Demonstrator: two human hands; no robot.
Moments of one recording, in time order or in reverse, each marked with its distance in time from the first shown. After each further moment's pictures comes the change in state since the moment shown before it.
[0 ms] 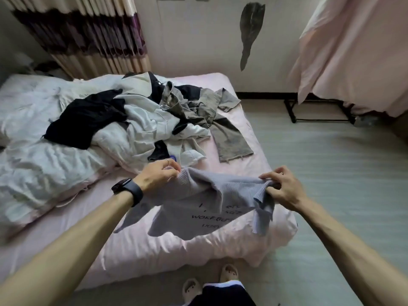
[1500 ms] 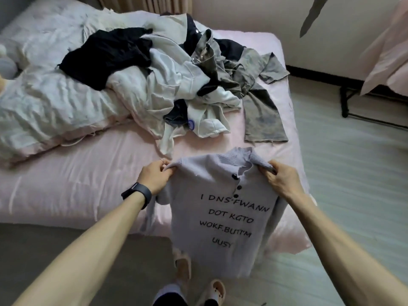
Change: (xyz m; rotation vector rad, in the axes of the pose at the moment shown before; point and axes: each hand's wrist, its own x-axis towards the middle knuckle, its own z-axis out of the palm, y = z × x) left_hand 0.025 -0.149 0.123 -0.054 0.353 -0.396; right_hand 0.088 0.039 0.128 0.030 -0.117 0.007
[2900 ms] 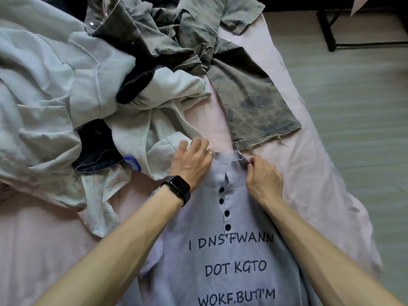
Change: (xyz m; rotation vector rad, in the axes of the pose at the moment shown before) left_hand 0.338 0.092 0.237 1.126 0.013 1.114; right_hand 0.253 0.096 0.210 -0.192 0.139 0.316
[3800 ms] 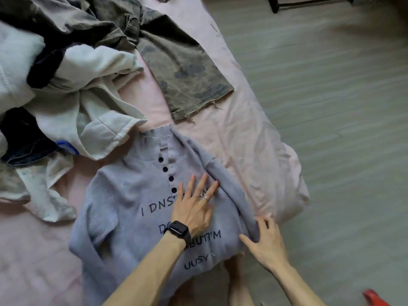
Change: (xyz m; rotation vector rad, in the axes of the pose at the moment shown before) left_hand -0.089 0.210 -0.002 -0.623 -0.364 -0.004; right_hand -0.257 0.177 -0.016 0.116 -0.357 0.352
